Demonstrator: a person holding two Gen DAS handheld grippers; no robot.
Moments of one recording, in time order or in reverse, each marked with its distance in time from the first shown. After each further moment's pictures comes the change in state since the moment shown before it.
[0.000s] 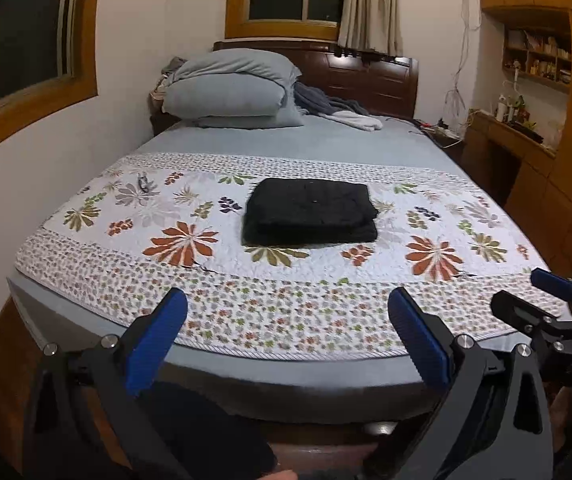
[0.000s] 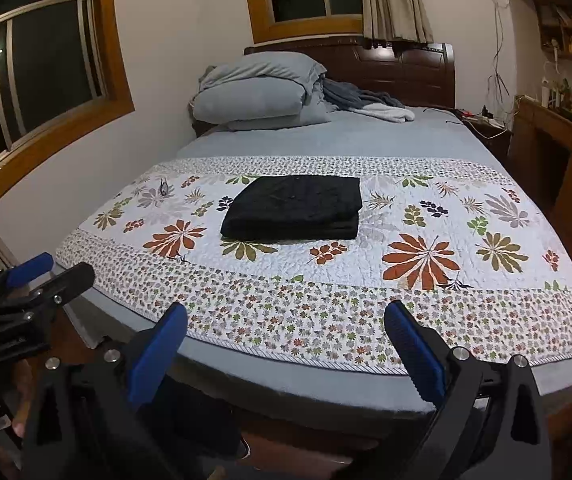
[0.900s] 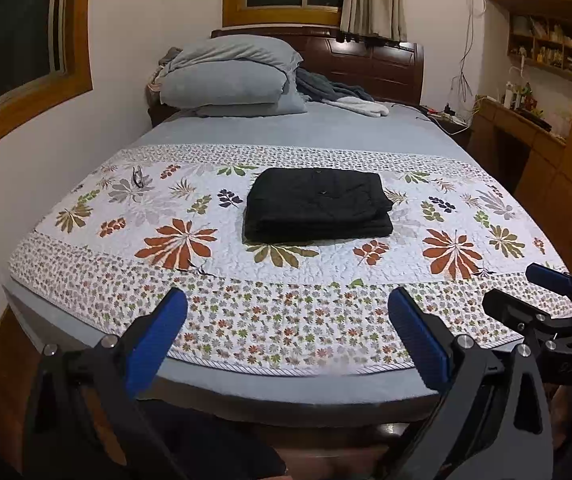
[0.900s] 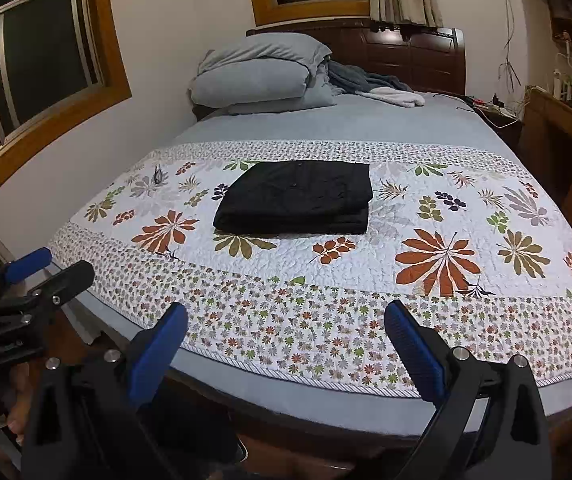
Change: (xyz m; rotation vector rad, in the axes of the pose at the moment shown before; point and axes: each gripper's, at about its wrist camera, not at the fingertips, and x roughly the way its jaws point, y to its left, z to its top) left arm 0.052 0.000 0.013 0.021 0.042 0.008; right arm 0.063 -0.007 0.014 -0.005 0.058 0.016
